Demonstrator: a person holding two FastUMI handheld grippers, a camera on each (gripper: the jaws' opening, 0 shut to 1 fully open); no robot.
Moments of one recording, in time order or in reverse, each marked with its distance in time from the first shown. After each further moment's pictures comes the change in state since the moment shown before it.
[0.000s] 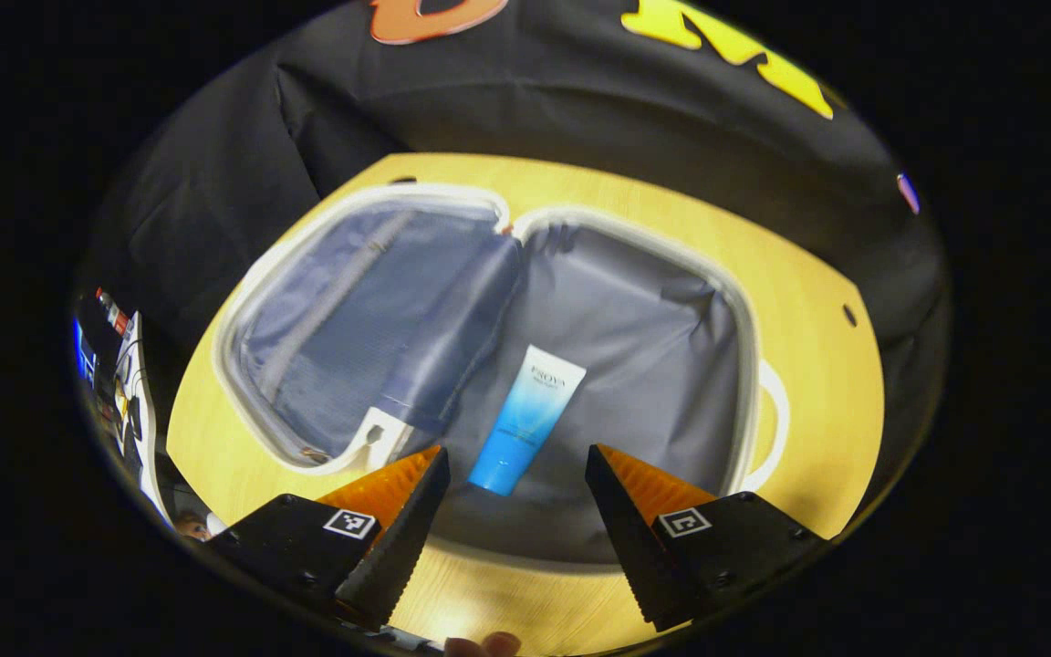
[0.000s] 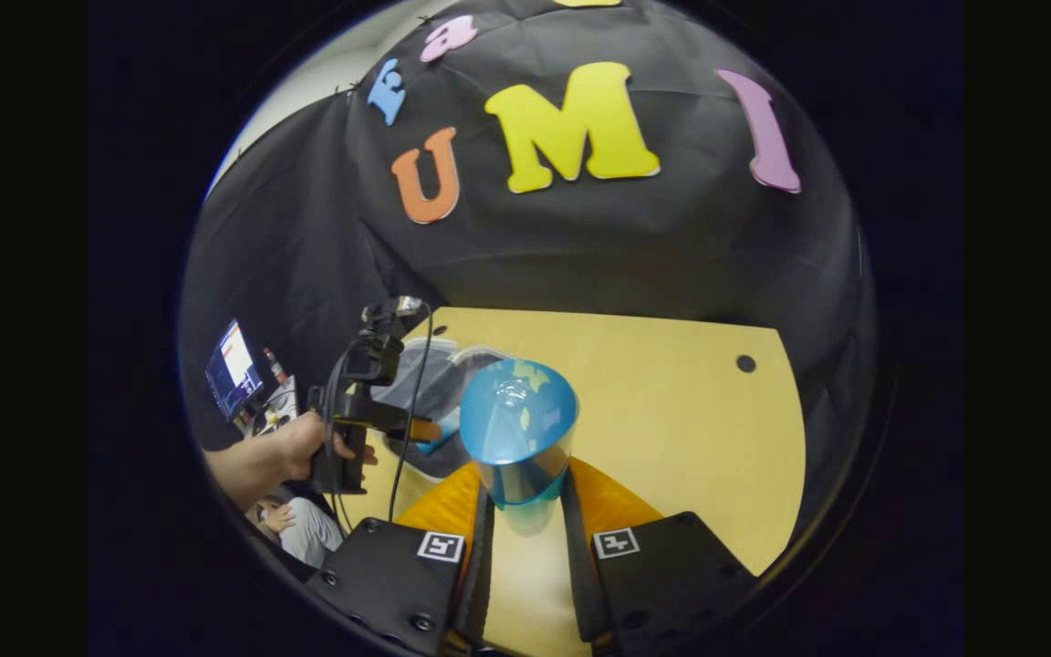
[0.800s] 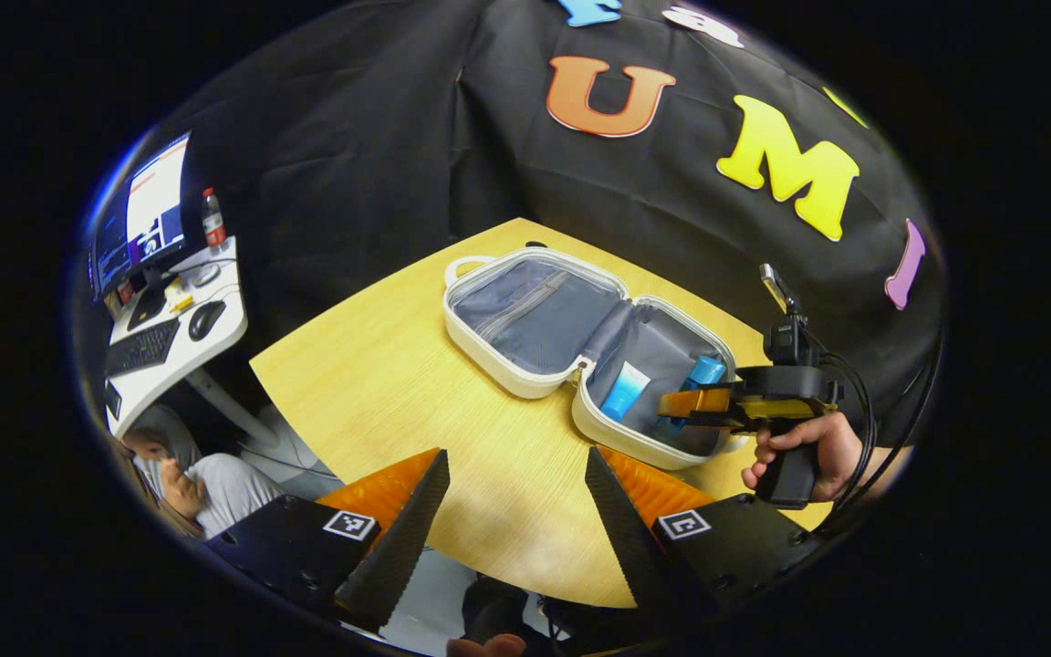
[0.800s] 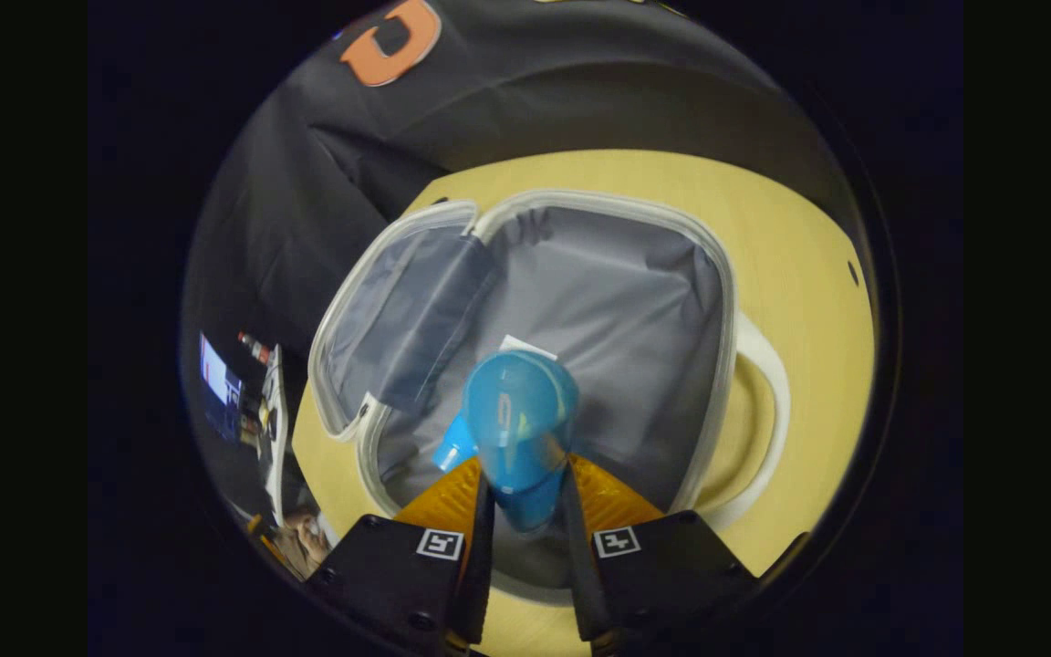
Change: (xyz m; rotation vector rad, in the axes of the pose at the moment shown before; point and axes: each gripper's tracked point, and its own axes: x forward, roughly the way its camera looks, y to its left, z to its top) left arm -0.154 0.109 -0.083 -0.303 -0.176 0.032; right arm 0.244 0.097 -0.104 0.236 0.476 -0.035
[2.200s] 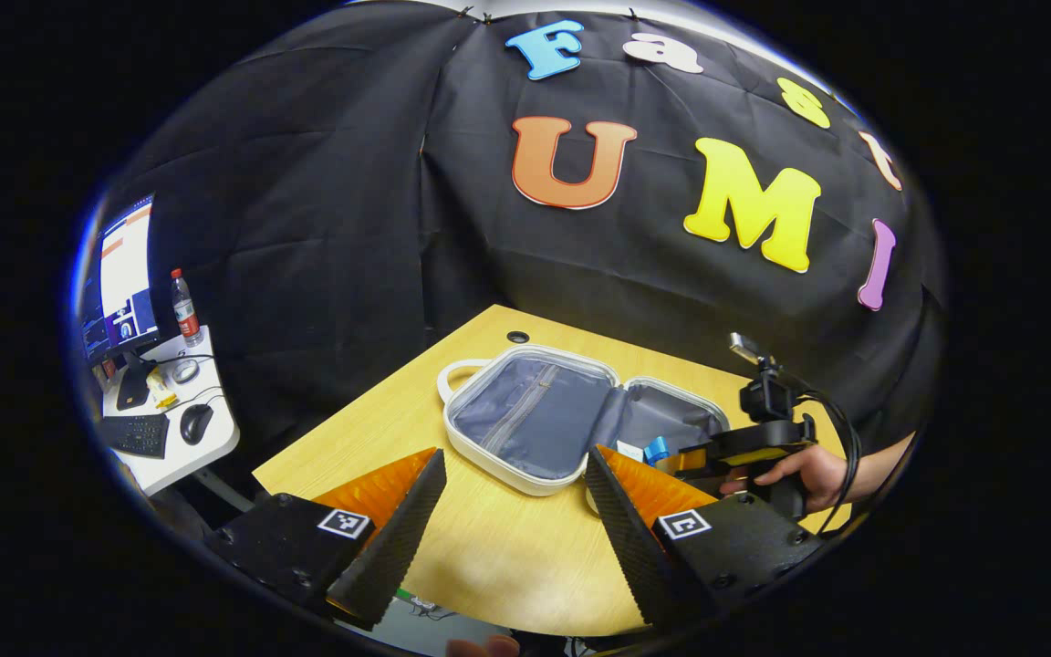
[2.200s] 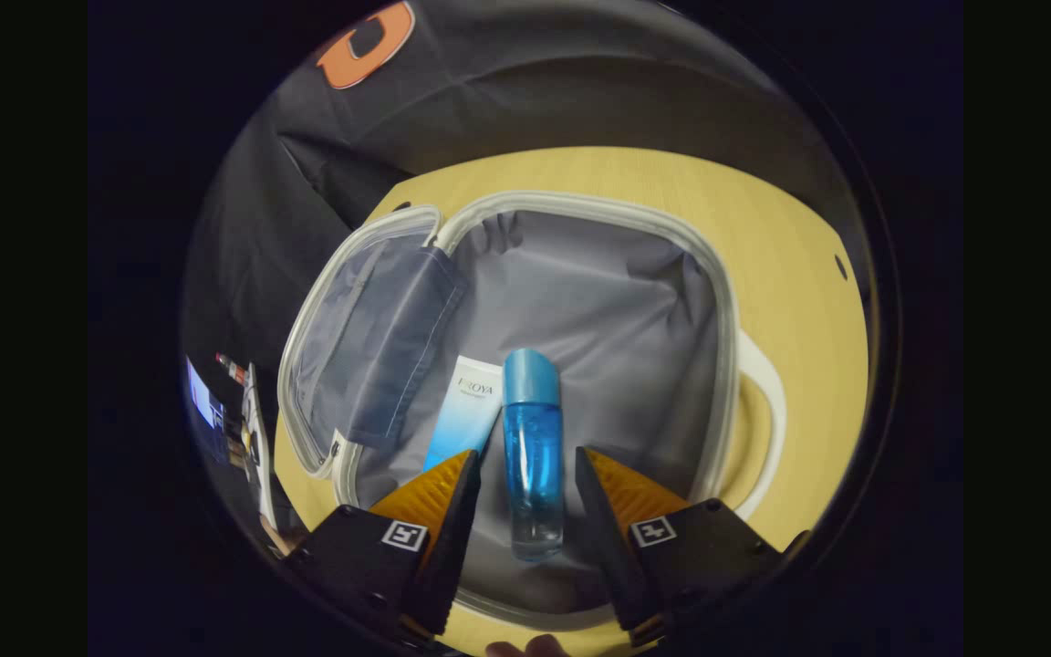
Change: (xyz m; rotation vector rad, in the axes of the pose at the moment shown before) left arm 0.017 0.025 0.101 0.173 -0.266 -0.097; right arm -0.002 -0.010 0.020 -0.062 -0.050 -0.135
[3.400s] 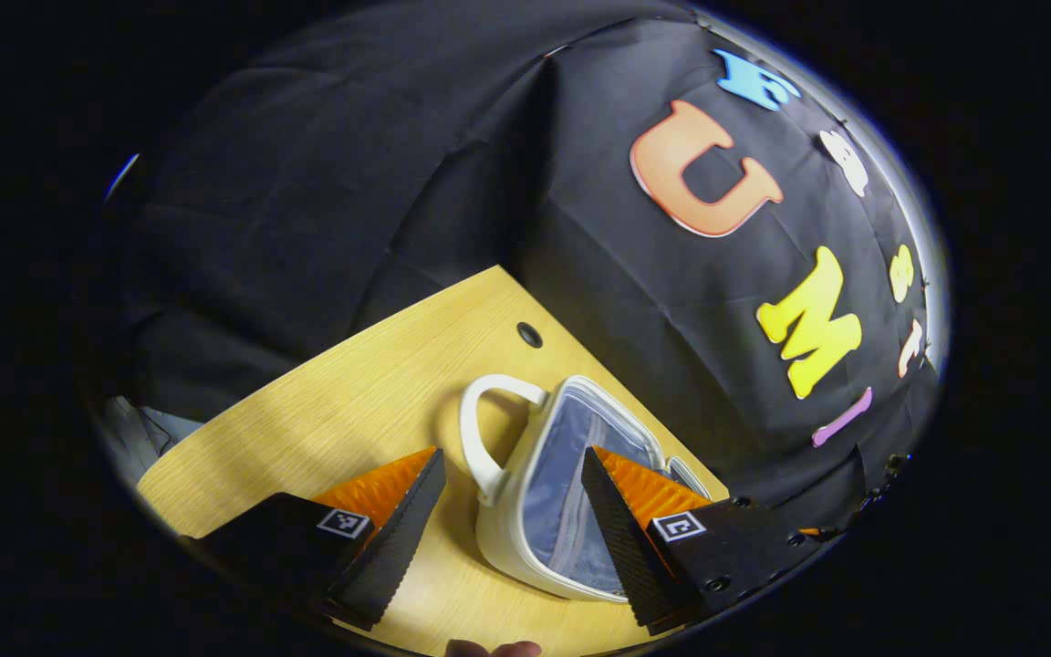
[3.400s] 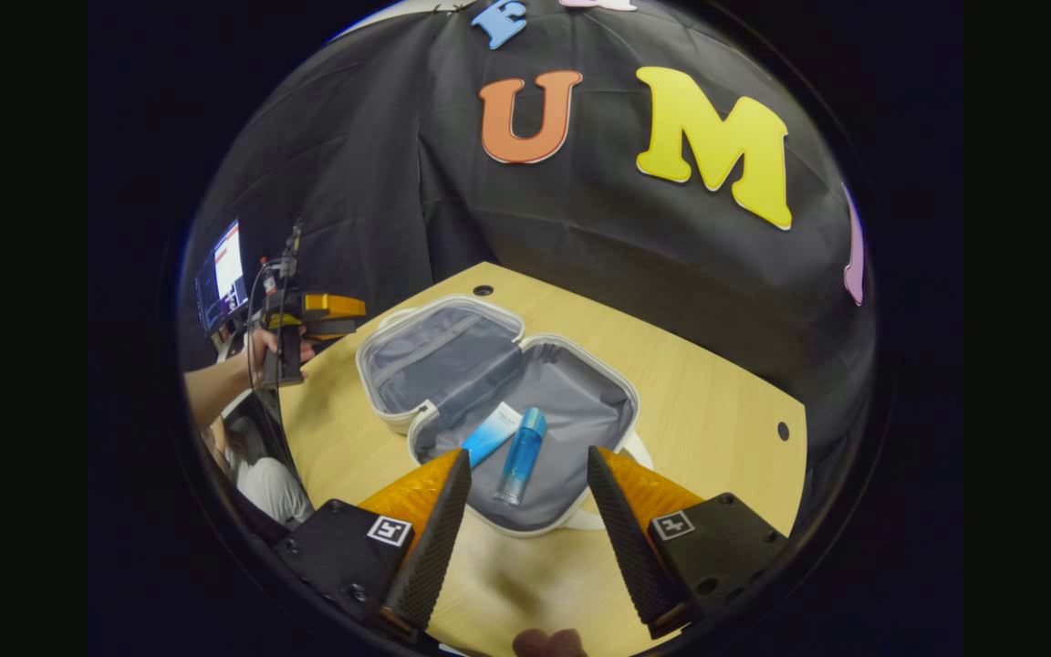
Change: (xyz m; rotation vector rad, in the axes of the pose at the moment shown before) left arm 0.250 0.114 -0.007 -0.517 0.170 -0.360; right arm -0.165 0.009 -0.008 -0.406 -0.336 -0.012
